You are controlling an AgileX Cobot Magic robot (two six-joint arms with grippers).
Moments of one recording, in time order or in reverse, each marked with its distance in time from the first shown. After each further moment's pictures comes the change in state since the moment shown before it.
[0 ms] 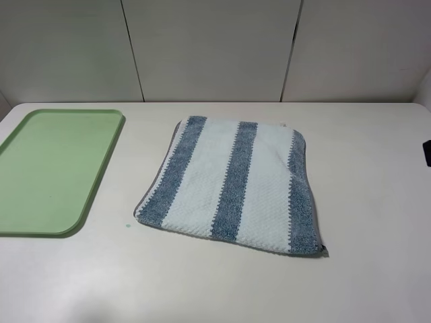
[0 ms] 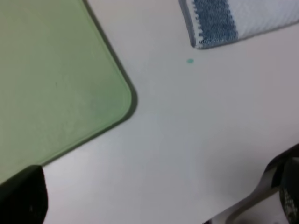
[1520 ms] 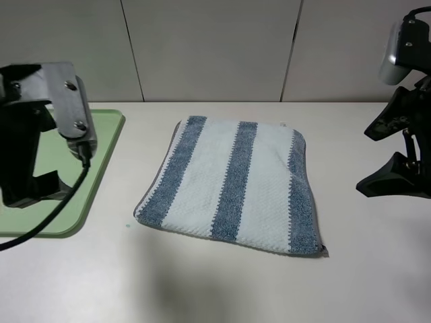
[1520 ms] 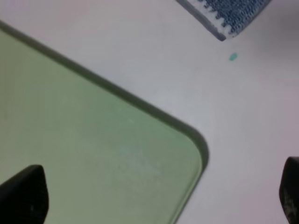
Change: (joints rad) left arm -0.208 0.503 -0.017 0.261 -0.323 0.272; right arm 0.148 0.528 -0.034 -0.093 -0.121 -0.551
